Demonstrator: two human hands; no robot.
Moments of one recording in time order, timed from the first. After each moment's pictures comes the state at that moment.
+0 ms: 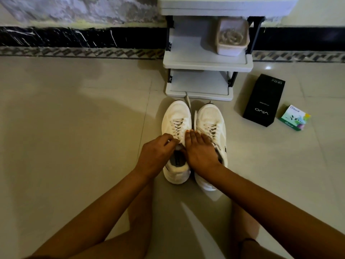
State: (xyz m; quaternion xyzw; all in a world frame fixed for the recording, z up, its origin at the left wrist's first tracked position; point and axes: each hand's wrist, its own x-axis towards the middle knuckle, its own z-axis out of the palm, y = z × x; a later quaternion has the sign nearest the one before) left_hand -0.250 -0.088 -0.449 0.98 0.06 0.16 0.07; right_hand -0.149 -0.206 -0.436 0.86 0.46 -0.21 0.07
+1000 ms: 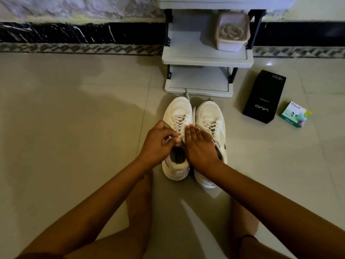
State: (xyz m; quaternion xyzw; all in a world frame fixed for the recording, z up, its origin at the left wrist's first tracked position) left_hand -0.234 -0.093 -0.424 0.89 0.22 0.09 0.38; right_hand -0.148 -0.210 -0.441 0.86 0.46 -0.20 0.04
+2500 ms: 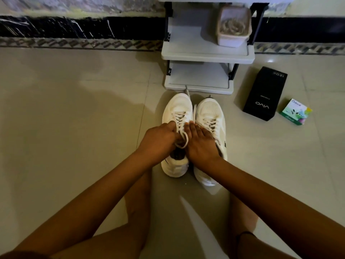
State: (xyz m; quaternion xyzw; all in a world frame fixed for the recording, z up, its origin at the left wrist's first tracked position) left_hand -0.225 -0.096 -0.403 0.99 0.10 -0.10 0.04; right_hand -0.146 -0.210 -0.439 0.87 0.45 -0.22 0.04
